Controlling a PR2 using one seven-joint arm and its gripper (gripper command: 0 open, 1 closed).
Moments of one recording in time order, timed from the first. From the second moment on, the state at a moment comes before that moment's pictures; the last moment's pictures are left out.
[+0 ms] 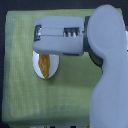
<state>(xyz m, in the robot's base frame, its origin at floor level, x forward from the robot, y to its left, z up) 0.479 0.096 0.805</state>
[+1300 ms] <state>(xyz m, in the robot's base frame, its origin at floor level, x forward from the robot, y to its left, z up) 0.495 0.094 0.791</state>
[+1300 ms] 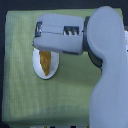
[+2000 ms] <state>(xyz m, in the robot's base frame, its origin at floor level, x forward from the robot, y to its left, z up) 0.498 0.090 0.793</state>
